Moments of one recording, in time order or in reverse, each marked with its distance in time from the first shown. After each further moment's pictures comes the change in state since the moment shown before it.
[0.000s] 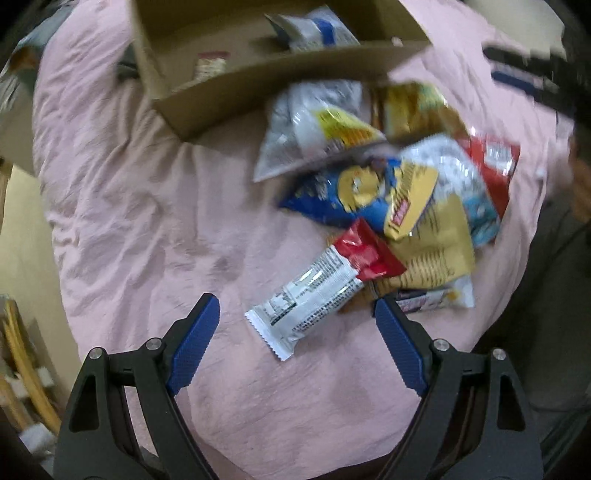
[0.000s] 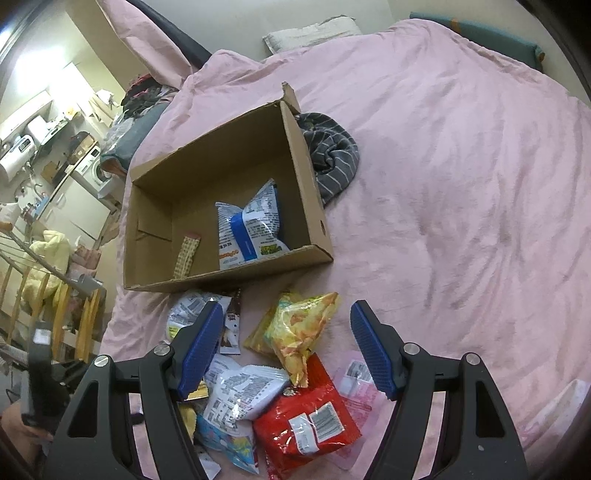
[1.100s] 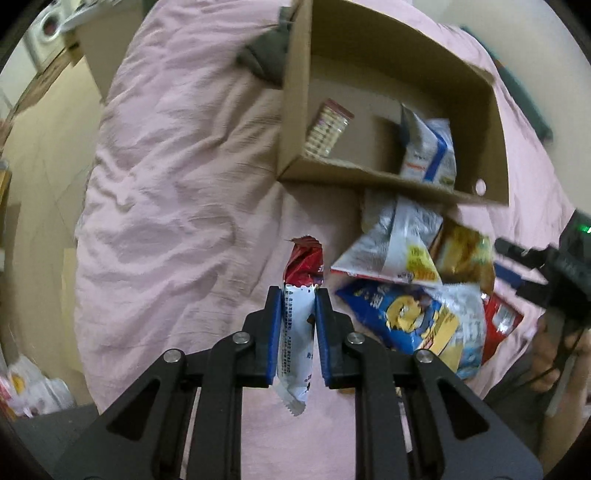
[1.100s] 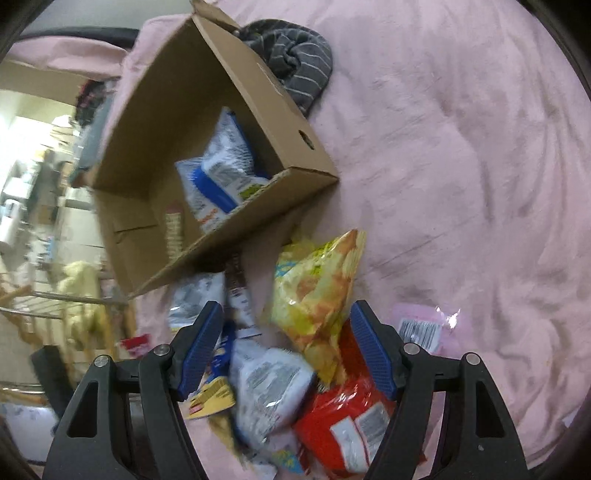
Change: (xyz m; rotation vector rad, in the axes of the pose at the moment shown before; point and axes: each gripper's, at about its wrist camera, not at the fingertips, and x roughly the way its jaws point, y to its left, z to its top) left arm -0.030 0.081 0.020 -0.536 -0.165 -0.062; right arm 0.080 -0.026 -0.003 0.325 0.300 0.075
